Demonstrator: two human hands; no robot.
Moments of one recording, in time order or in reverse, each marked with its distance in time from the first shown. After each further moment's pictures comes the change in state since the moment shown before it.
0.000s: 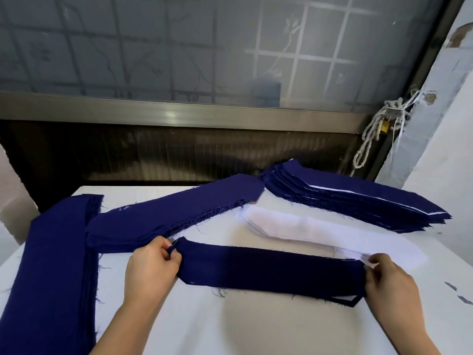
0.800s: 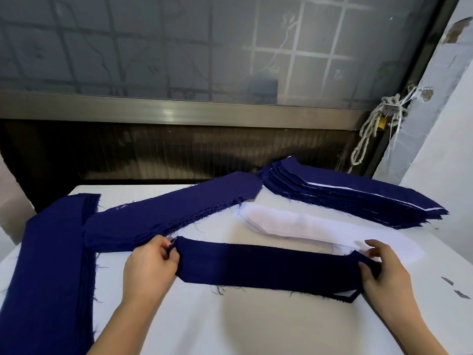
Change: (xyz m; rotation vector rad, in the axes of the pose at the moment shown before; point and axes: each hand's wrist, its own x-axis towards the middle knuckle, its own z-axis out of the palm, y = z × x) left_hand -0.002 0.001 0.000 0.034 -0.028 0.003; right_hand 0.000 -0.002 -0.005 0.351 -0.075 0.006
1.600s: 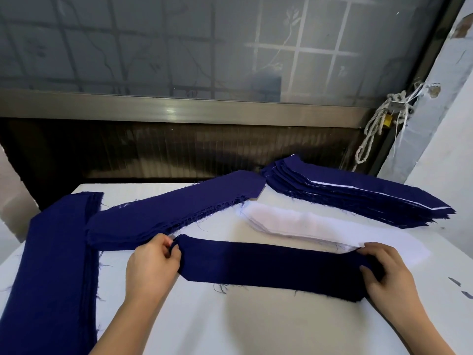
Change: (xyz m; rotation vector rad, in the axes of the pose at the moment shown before) left_hand 0.001 -0.001 0.001 0.000 0.019 -0.003; right_hand 0.003 0.002 0.000 -0.072 -0.003 -0.170
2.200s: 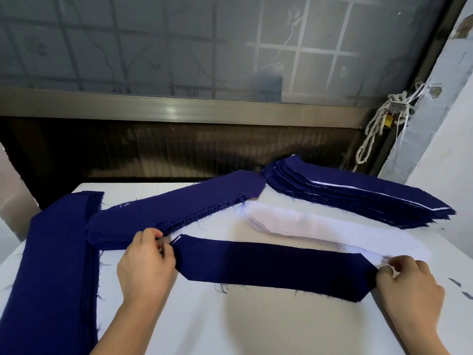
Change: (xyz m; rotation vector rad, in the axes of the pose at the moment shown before) left_hand -0.005 0.006 -0.003 0.112 0.225 0.011; right_hand -0.001 -0.006 -0.007 -0.363 0.129 0.388
